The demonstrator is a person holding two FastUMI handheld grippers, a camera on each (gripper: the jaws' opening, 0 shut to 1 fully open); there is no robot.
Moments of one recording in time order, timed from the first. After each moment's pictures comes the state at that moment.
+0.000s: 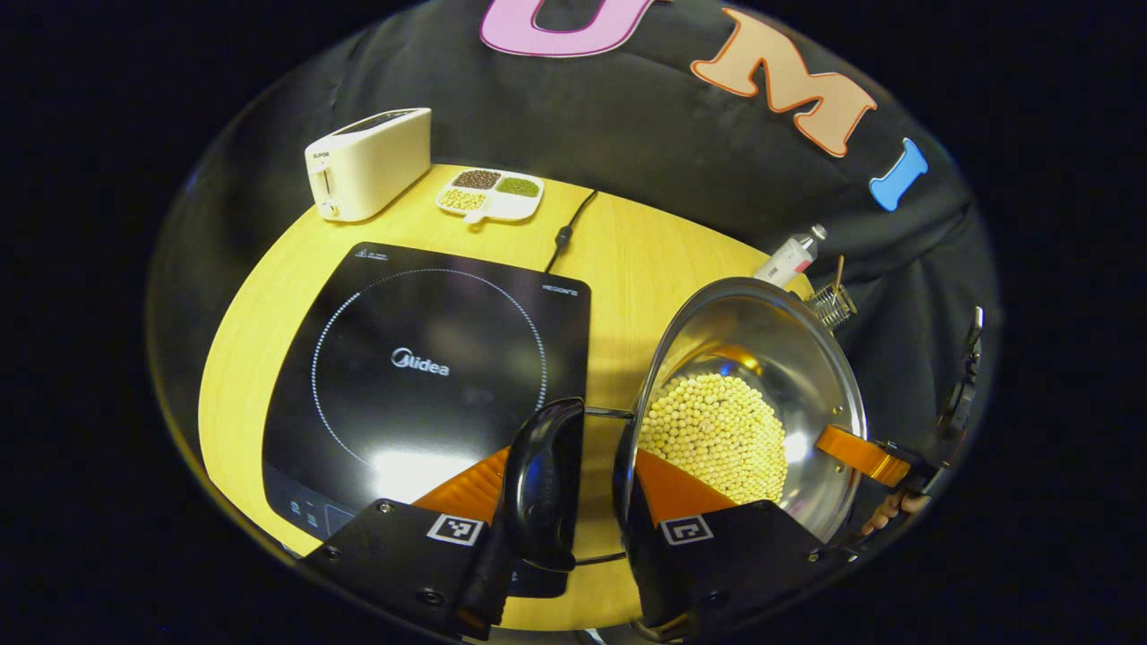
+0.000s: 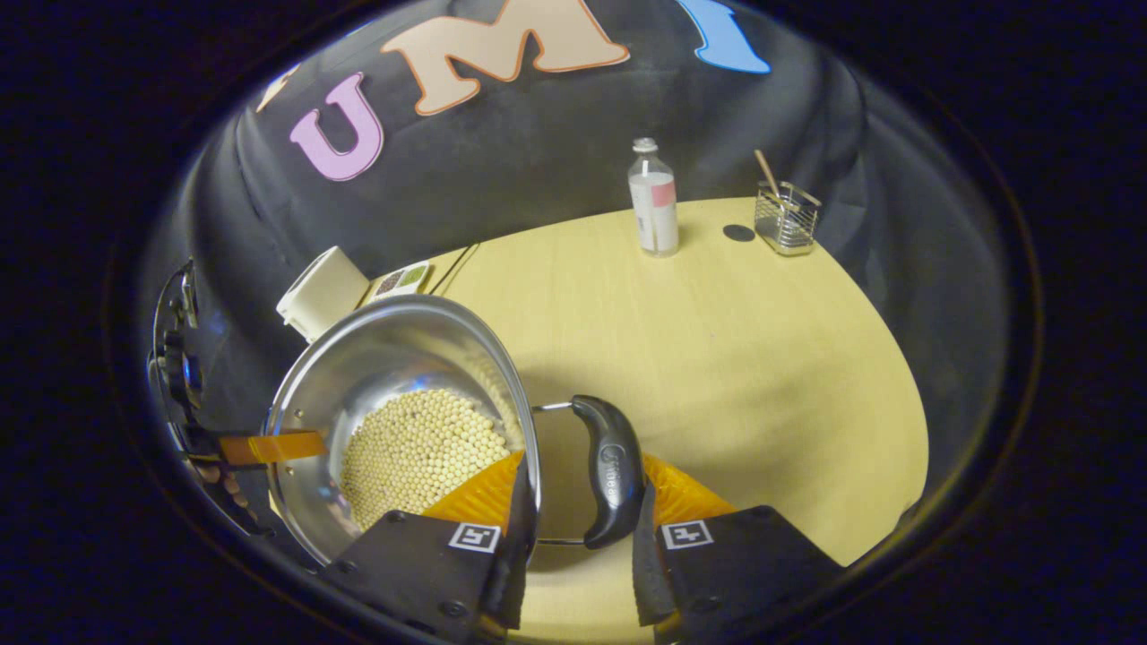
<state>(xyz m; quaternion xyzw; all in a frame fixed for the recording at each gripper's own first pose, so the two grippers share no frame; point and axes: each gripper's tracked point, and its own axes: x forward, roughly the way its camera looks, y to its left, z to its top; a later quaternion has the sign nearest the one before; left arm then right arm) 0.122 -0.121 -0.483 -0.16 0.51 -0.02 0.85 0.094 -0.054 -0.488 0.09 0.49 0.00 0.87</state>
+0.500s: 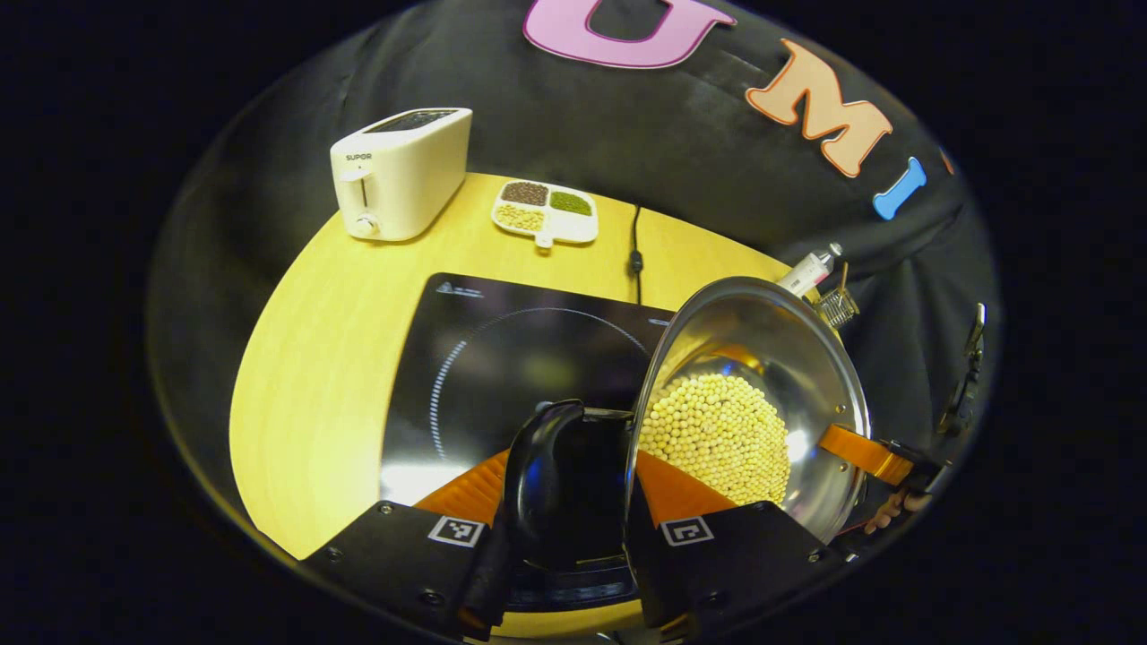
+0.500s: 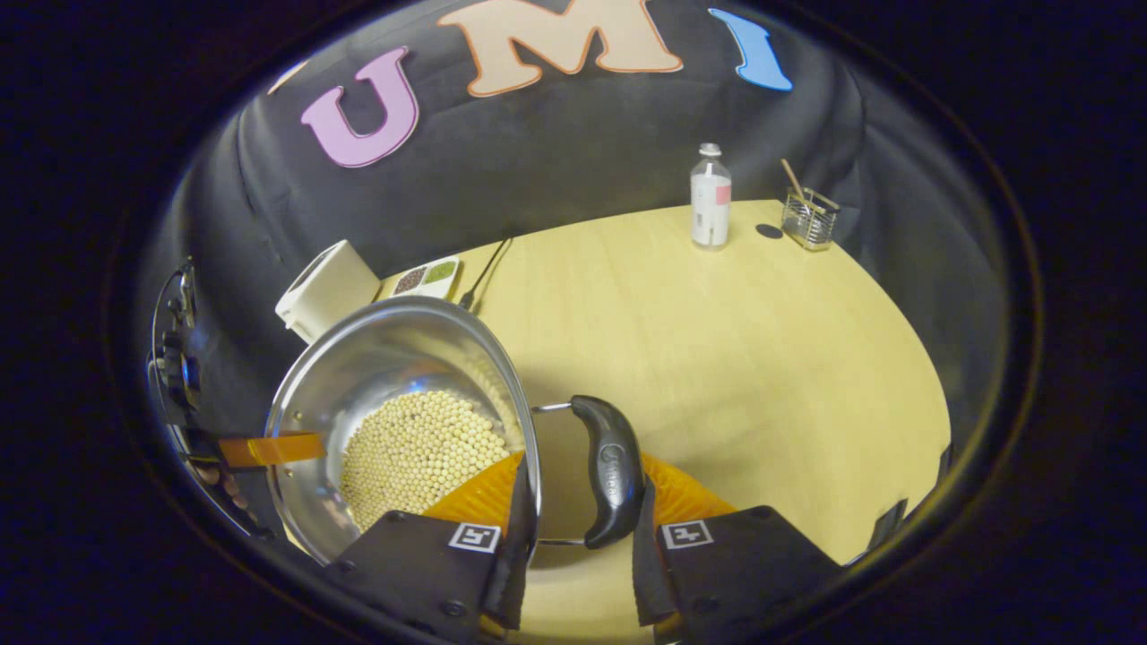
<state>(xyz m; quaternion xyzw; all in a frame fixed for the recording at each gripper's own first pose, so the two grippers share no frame) 0.134 -0.115 -0.485 -0.15 0.51 -0.06 0.85 0.083 0.082 -0.488 0.08 0.49 -0.05 0.87</state>
